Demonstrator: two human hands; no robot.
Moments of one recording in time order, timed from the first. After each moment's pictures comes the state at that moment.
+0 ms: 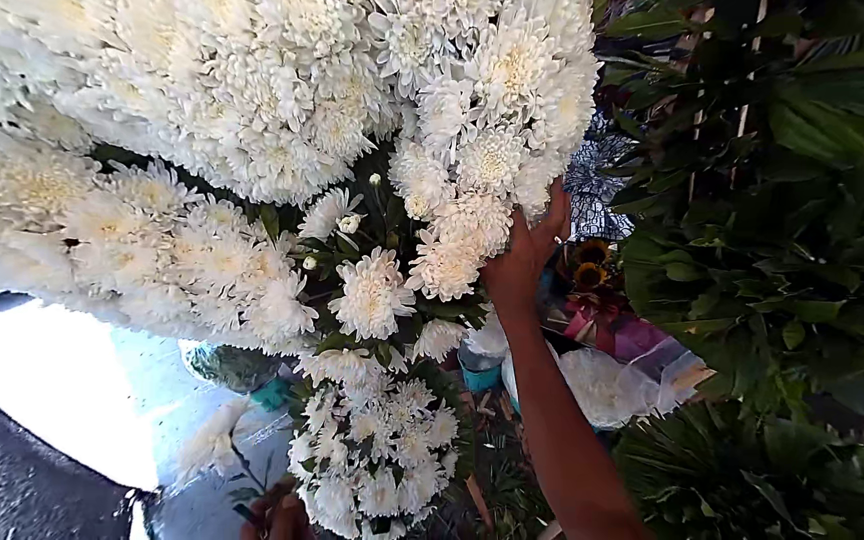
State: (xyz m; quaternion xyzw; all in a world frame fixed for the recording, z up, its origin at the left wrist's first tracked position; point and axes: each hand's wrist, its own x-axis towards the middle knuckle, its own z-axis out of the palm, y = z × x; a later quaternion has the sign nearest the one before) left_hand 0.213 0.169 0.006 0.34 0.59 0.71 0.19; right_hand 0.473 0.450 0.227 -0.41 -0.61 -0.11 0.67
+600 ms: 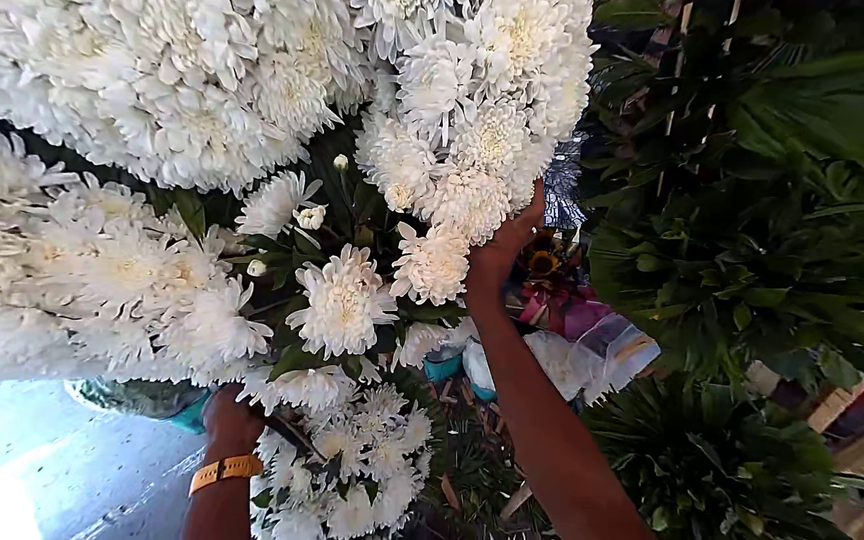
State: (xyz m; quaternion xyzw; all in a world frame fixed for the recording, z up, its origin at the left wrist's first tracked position) left_hand 0.089 0.389 0.010 0.13 0.56 0.75 0.34; right_hand 0.447 0.448 0.234 -0.40 -0.55 -0.02 0.73
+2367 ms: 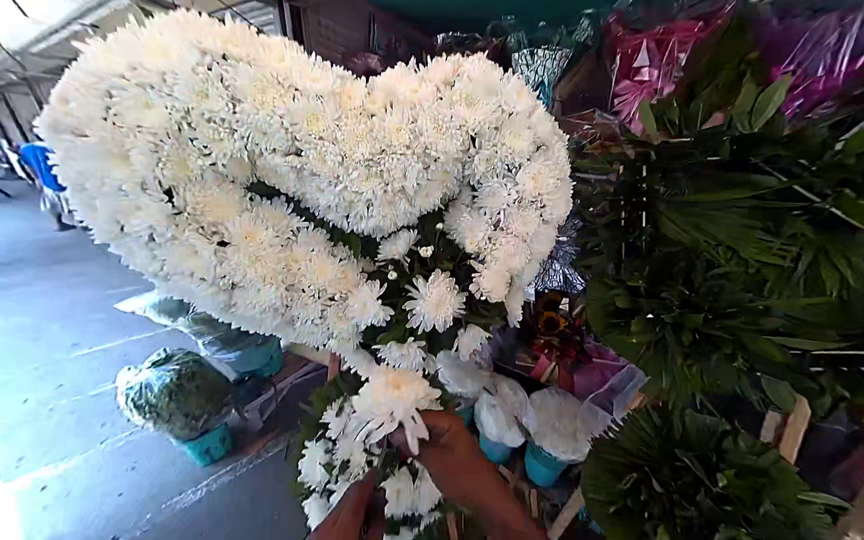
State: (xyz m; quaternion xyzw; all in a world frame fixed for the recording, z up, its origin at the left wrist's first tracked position) left_hand 0.205 0.100 0.073 0.65 0.56 0.52 0.04; right_hand 0.364 0.196 0.153 -0.18 -0.71 0.51 0.45
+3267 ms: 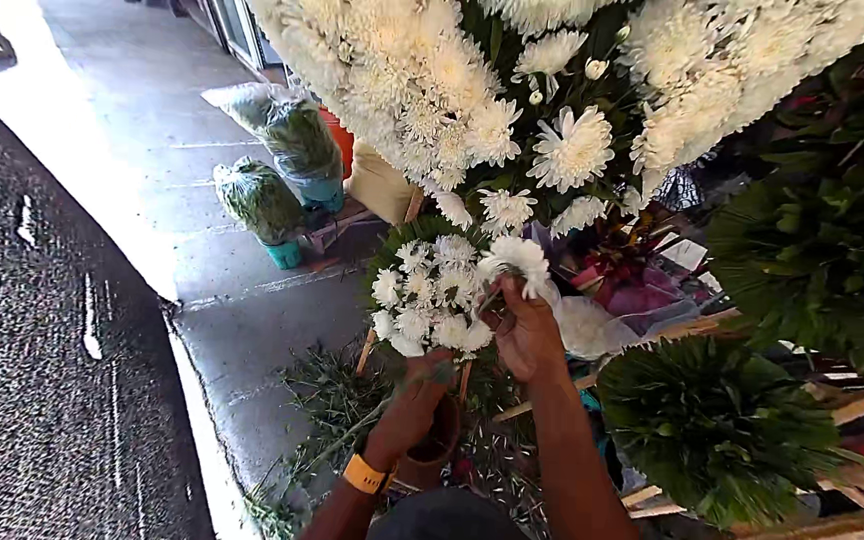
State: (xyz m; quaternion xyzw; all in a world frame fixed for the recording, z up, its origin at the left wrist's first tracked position) left_hand 0.188 0.069 0.012 0.54 0.34 0.67 0.39; right_hand 0.329 0.168 0.120 -0.30 -0.41 0.66 0.55
